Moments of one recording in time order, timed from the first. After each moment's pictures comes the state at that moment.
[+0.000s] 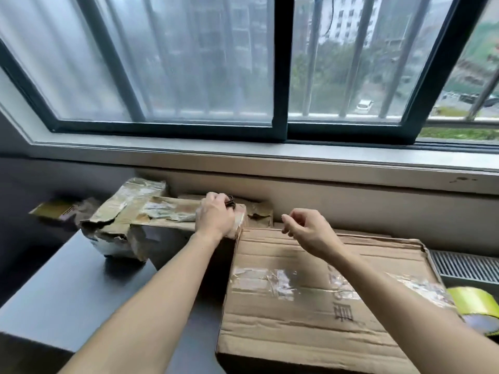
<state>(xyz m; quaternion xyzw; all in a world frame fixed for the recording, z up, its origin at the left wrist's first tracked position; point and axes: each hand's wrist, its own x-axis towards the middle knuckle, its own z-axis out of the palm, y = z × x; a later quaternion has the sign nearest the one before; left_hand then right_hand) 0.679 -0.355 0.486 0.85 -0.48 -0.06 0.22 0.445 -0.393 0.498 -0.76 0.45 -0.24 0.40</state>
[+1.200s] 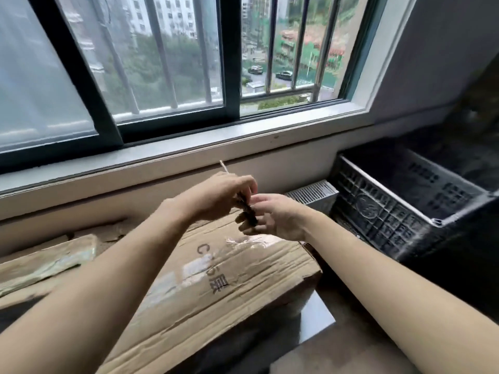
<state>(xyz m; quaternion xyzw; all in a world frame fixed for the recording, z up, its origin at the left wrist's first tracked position) 0.427 -0.418 0.560 0.30 -0.94 -0.11 0.12 0.256 -0.348 0.546 -0.40 0.45 -0.35 0.72</state>
